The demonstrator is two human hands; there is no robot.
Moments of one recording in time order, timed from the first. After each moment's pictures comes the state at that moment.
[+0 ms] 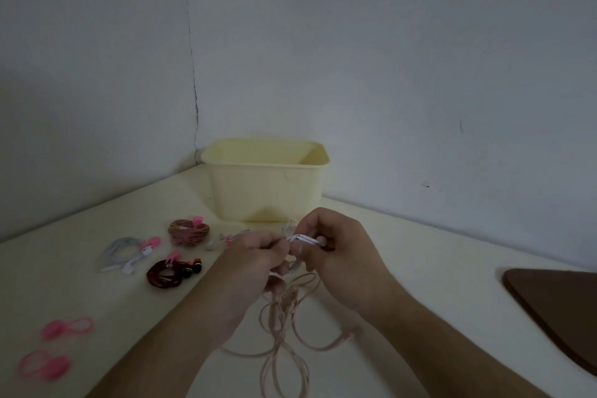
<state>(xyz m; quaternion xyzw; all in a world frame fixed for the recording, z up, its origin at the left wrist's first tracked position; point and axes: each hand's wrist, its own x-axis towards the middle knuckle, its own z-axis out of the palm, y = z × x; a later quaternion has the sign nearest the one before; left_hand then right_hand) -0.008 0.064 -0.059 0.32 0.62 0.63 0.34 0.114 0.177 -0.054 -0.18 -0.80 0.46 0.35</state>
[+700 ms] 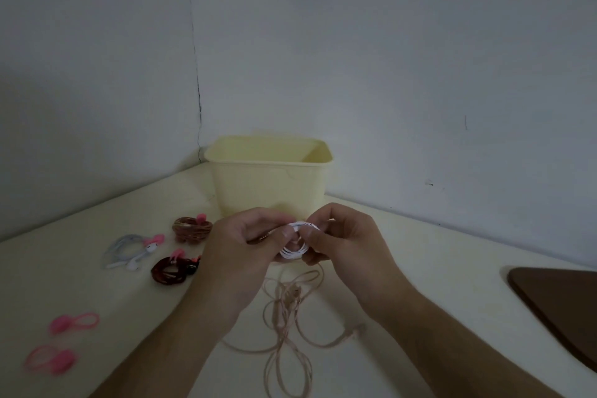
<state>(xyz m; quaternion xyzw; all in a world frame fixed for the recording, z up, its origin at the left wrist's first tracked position) -0.005 0.058 -0.051 0.38 0.57 0.70 0.20 0.119 0.175 -0.047 -0.19 -0.71 0.58 0.36</state>
